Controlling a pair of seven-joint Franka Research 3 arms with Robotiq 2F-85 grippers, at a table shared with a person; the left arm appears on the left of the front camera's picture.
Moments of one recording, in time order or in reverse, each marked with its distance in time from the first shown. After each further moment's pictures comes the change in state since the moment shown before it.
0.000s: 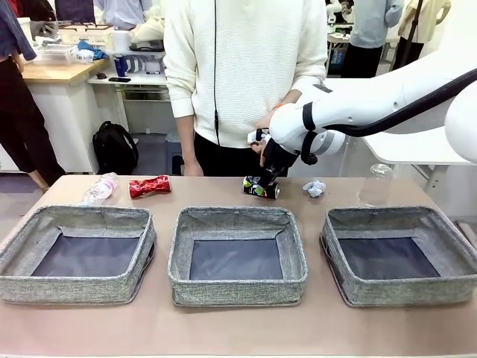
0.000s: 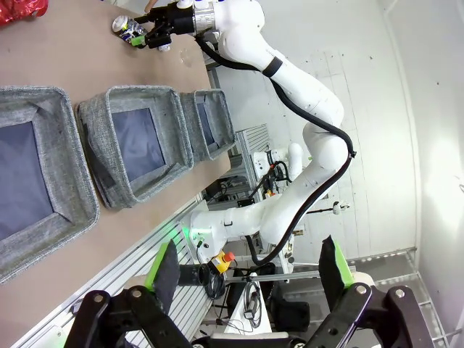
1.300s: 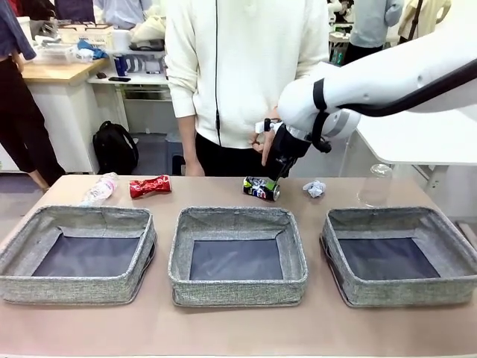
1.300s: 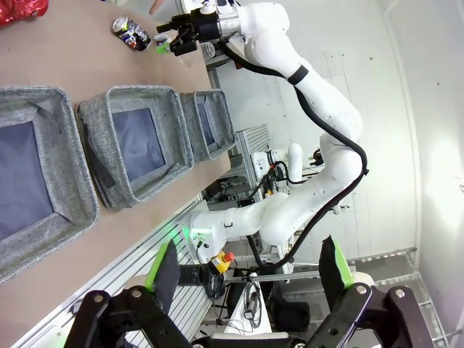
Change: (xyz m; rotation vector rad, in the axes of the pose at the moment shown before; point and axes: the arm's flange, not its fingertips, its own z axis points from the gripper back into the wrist) left arm 0.000 0.000 0.000 0.000 0.000 0.000; right arm -0.011 0.022 0.052 0.007 0.084 -0.050
